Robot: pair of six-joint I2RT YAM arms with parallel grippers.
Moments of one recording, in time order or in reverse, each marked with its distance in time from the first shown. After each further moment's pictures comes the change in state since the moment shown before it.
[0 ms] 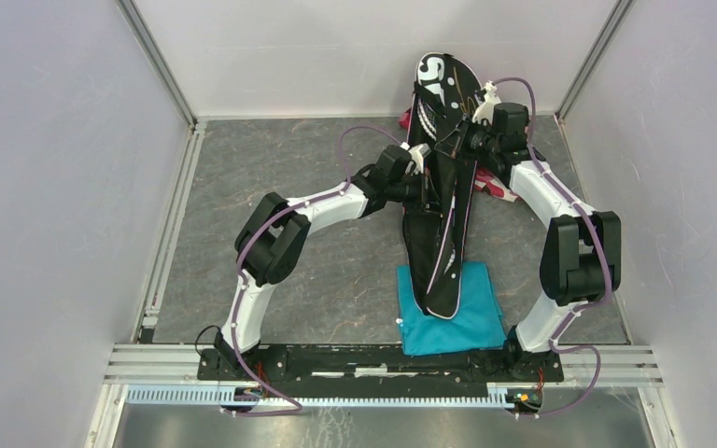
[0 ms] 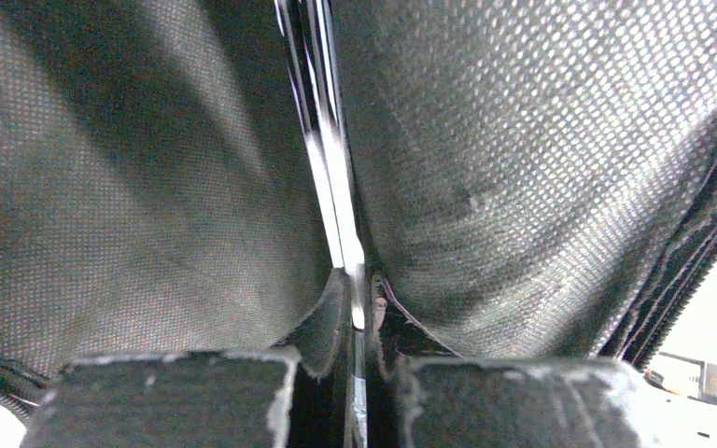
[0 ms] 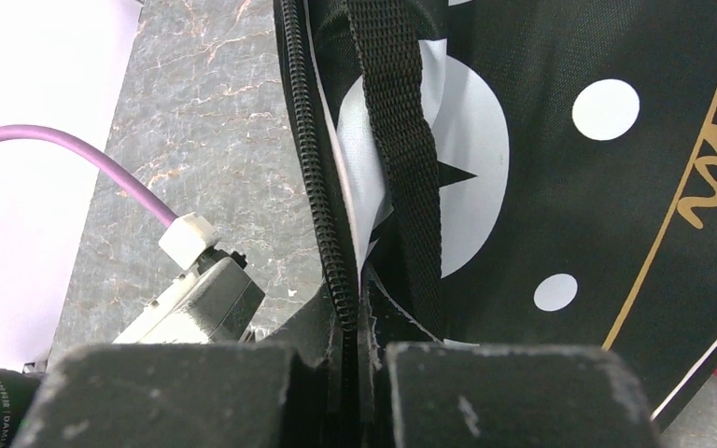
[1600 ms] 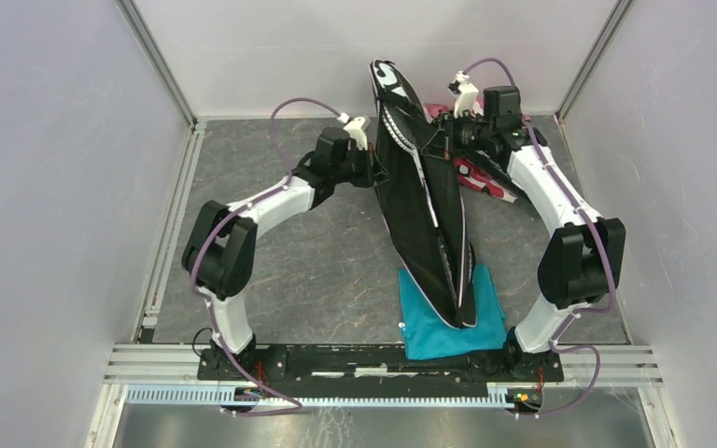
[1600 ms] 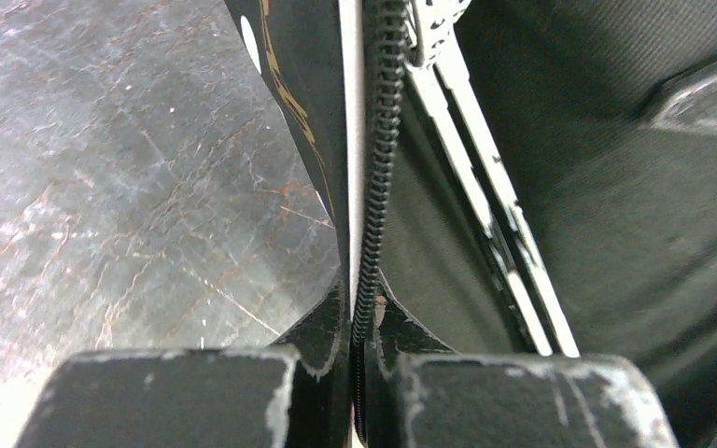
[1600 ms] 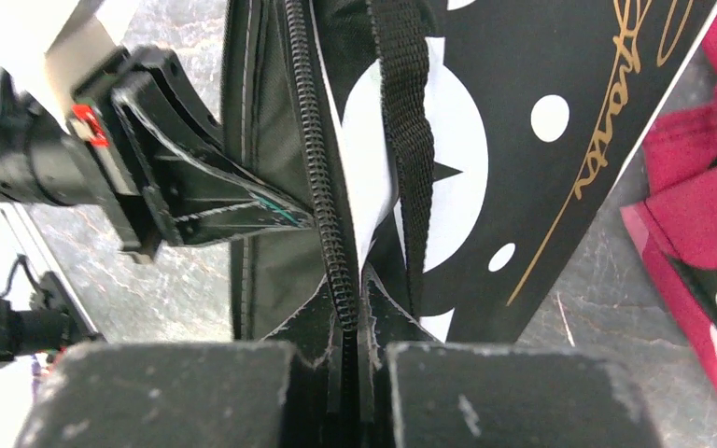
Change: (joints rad) left arm 0.209 -0.264 -0.248 0.084 -0.128 0.325; right arm 0.045 -0.014 0.206 -0.362 -0.186 -0.273
